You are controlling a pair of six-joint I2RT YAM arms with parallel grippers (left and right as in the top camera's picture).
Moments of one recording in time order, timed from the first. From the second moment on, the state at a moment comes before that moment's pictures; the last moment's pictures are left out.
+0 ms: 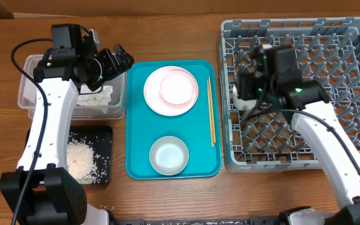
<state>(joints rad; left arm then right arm) 0.07 1.68 1.48 -0.79 0.41 -0.45 0.28 1.49 1.27 -0.68 -0.09 0.15</state>
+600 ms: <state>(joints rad) 0.07 1.68 1.48 -0.79 0.41 -0.45 0.62 1.70 1.30 -0.62 0.10 0.18</state>
